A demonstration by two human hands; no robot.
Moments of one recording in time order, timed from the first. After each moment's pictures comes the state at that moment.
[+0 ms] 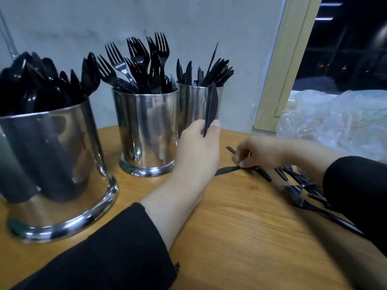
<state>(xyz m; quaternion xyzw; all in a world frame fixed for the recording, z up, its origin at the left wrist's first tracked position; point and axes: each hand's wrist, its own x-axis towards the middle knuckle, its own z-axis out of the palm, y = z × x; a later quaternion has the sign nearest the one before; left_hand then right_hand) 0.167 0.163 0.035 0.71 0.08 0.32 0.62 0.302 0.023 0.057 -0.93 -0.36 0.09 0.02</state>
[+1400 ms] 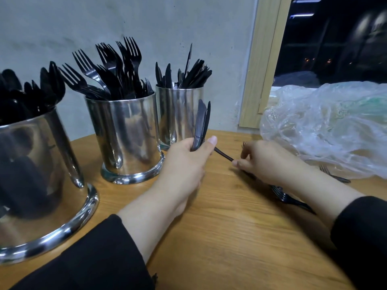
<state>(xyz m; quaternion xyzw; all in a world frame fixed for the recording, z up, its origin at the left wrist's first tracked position) 0.165 0.153 0.021 0.70 0.07 0.19 0.69 0.268 -0.011 0.036 -0.97 -0.20 -0.06 0.09</state>
